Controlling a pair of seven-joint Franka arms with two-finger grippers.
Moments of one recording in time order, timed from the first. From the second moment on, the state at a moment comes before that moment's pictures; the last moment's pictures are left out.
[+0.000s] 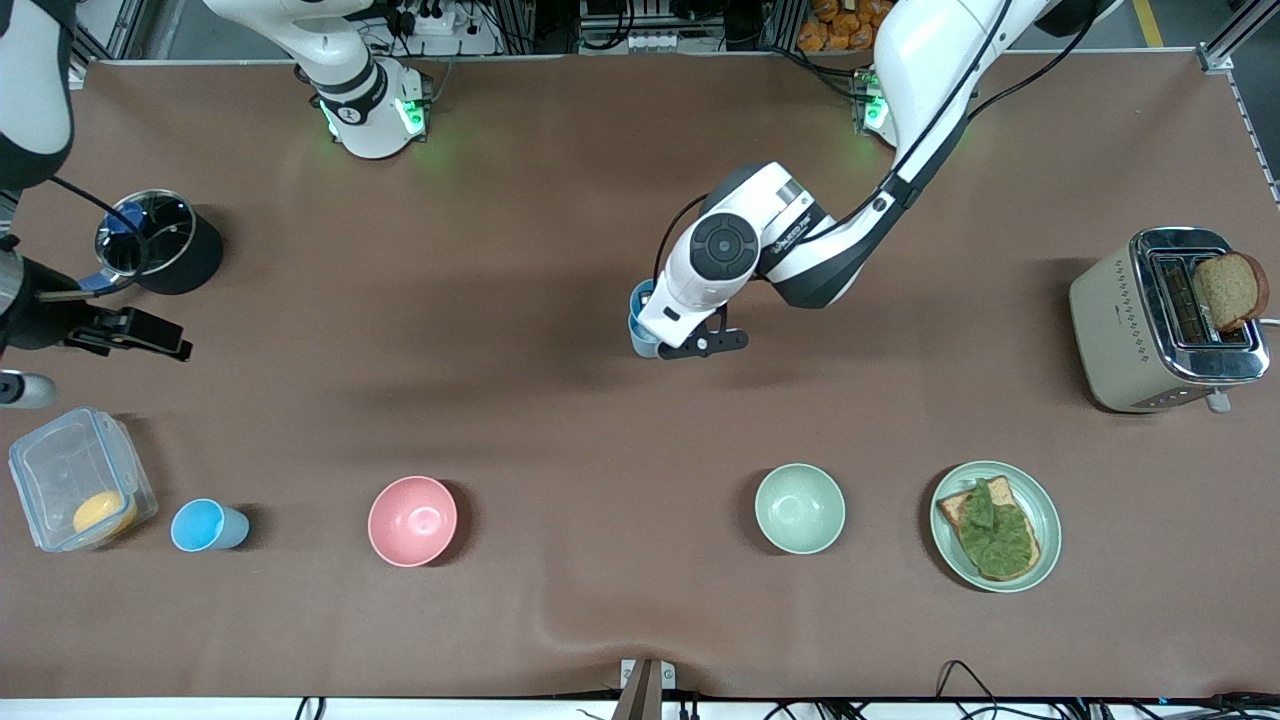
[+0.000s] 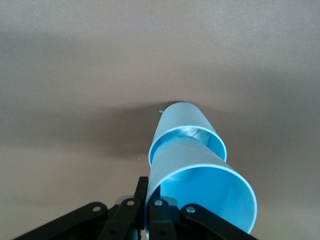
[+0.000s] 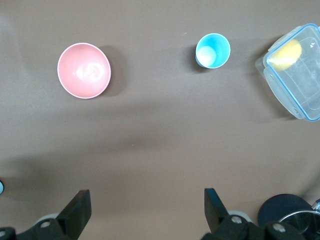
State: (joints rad) left arm -0.28 0.62 -0.55 -1.65 0.06 2.10 -0.96; right arm 0.08 0.24 -0.13 -1.39 0.07 1.58 0.05
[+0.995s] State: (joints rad) left arm -0.35 0.66 -0.48 -1.57 0.06 2.14 -0.96; right arm 0.03 0.24 -0.13 -1.37 0.05 1.45 0.05
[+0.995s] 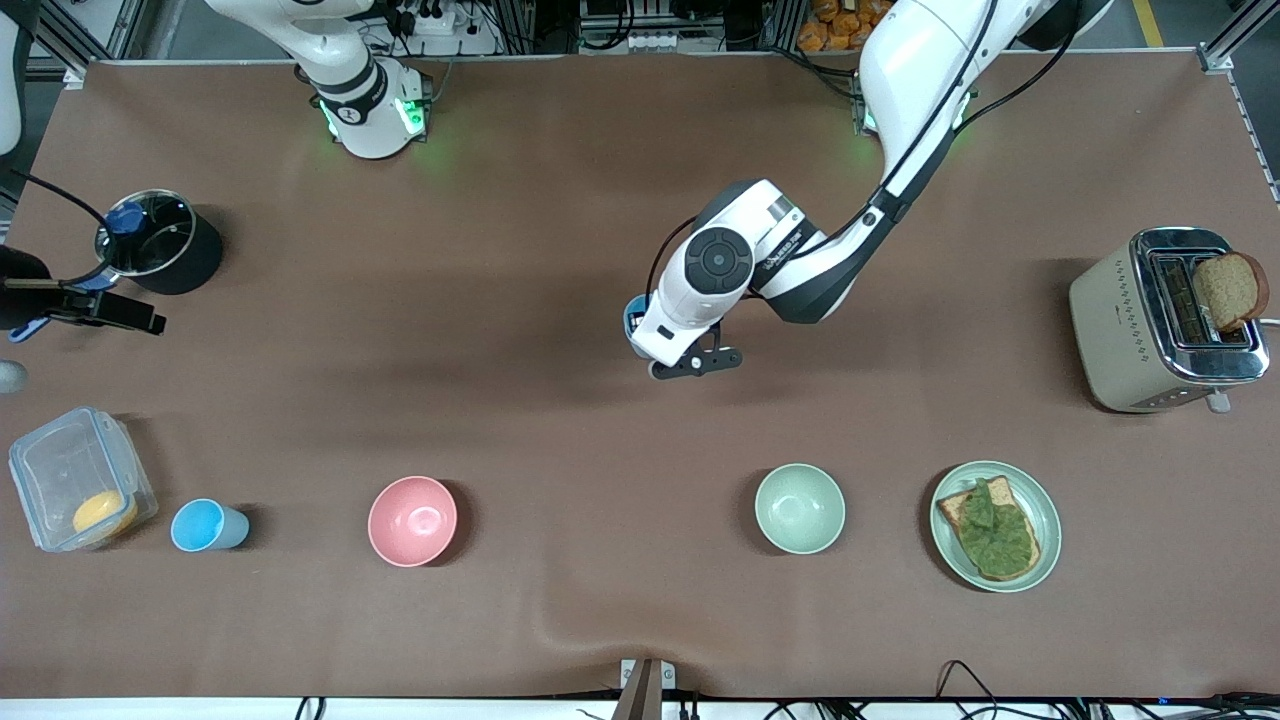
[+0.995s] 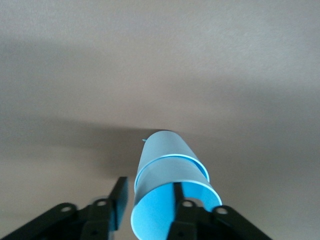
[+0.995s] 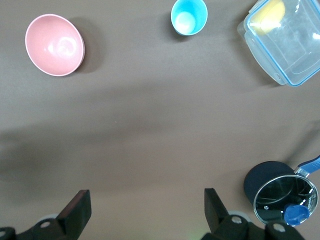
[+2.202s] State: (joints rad) left arm 0.01 0.35 -0.43 -1.43 0.25 1.67 -0.63; right arm 0.01 0.09 -0.09 -1.55 0.05 1.73 -0.02
